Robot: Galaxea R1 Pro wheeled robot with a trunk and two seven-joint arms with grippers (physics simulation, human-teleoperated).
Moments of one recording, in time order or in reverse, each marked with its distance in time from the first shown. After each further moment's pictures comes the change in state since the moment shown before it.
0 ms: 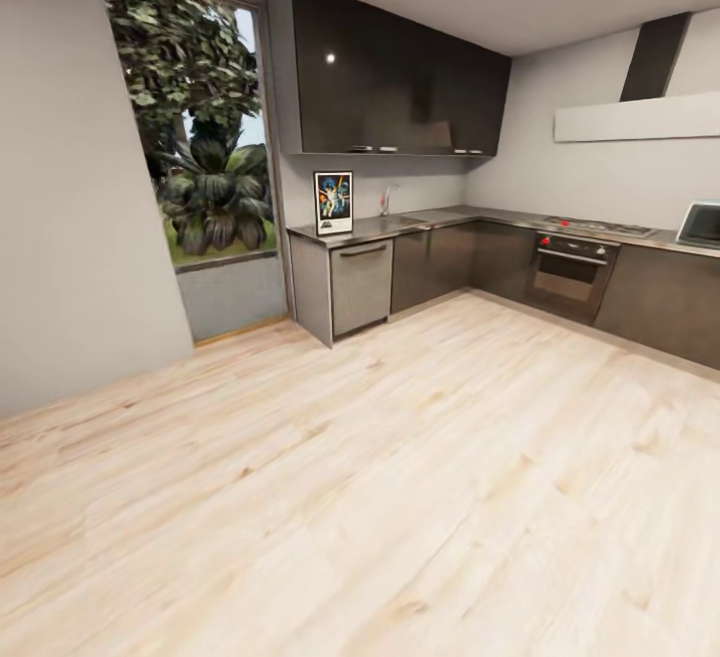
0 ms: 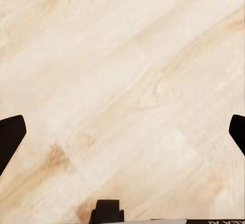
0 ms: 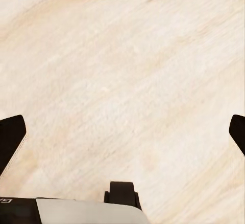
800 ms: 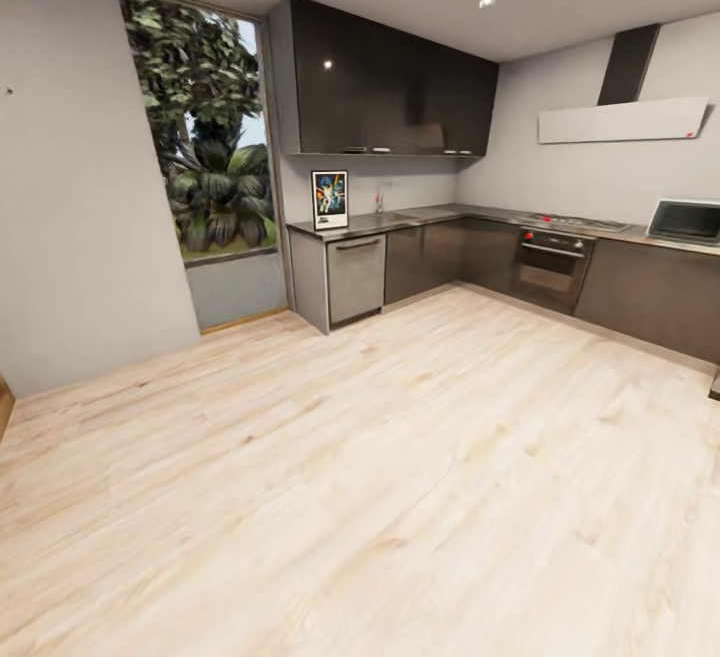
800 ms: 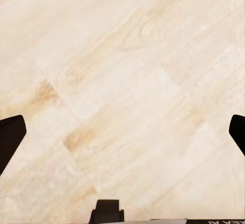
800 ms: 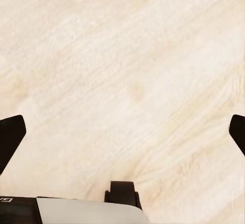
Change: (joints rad) left arm 0.000 0.000 0.000 0.000 0.000 0.000 0.000; right arm 0.000 0.000 0.003 0.001 0.000 0.000 0.001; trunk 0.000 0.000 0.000
